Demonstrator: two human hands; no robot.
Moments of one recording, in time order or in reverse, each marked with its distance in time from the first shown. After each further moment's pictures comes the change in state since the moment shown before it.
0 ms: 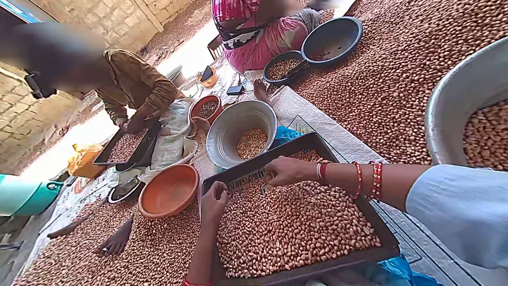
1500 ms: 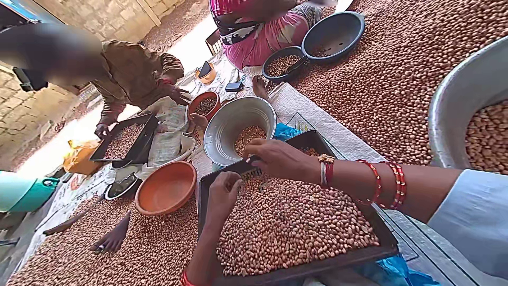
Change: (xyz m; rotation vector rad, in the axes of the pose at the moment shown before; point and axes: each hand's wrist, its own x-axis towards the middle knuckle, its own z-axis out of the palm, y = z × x) left_hand -0.007 0.052 0.004 0.163 0.002 0.334; right_hand -0.015 -0.037 -0.018 -0.199 0.469 -0.341
